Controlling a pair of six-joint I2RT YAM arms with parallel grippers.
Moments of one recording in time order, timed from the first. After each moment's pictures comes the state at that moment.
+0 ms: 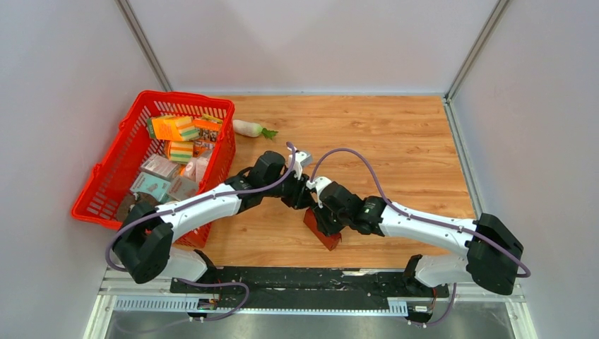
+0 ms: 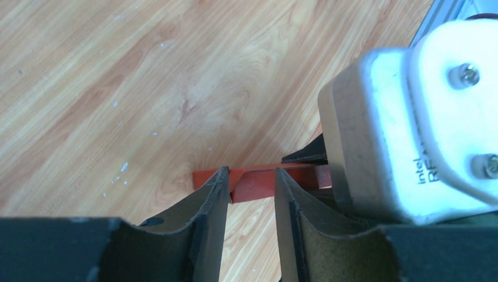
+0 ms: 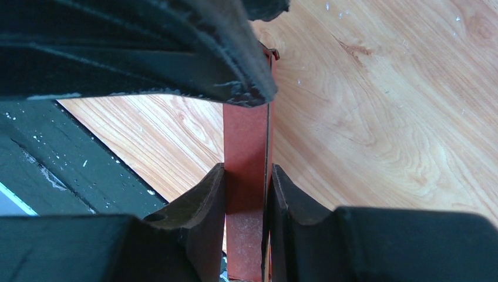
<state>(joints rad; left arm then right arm) -0.77 1.37 0.81 -0.08 0.43 -0.30 1.02 1.28 0.77 -0.40 0.02 0.34</state>
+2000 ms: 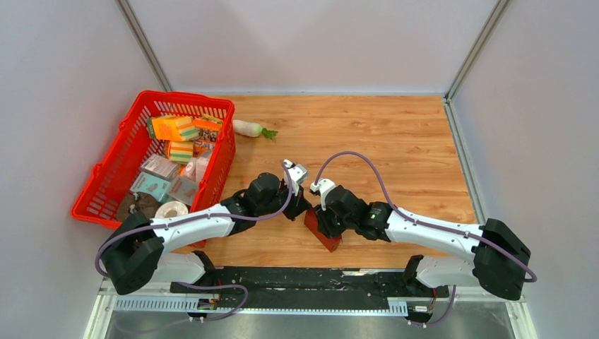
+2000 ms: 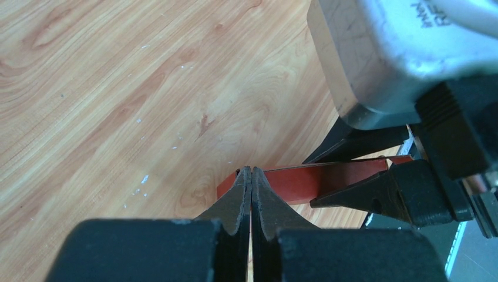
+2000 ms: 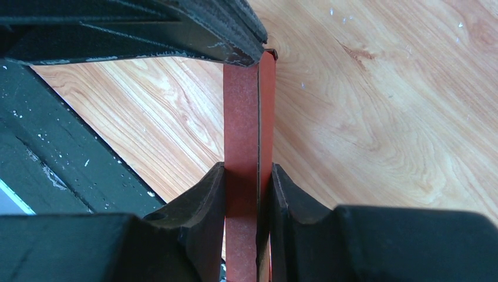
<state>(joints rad) -0.88 1.26 0.59 0.22 0.22 -0.23 1.02 1.23 0.69 -0.31 0.02 0.34</state>
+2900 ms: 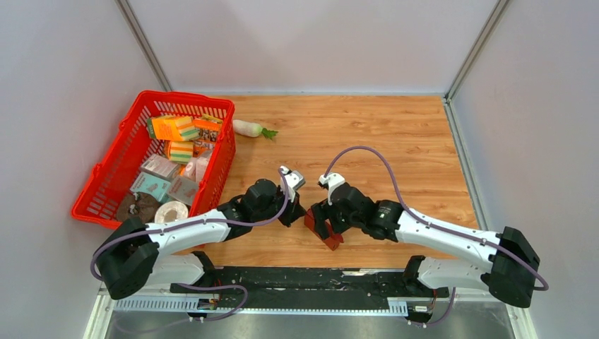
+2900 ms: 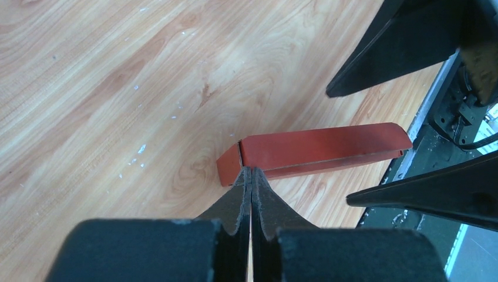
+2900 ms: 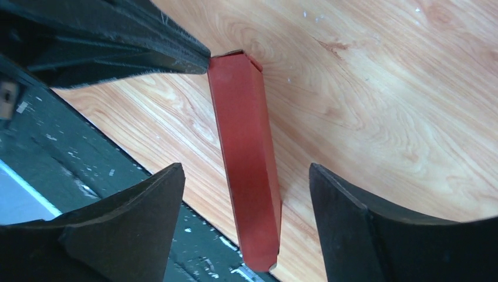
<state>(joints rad) -0.89 1.21 0.51 0.21 0.19 -0.24 1.02 1.14 0.71 -0.39 0.07 0.43</state>
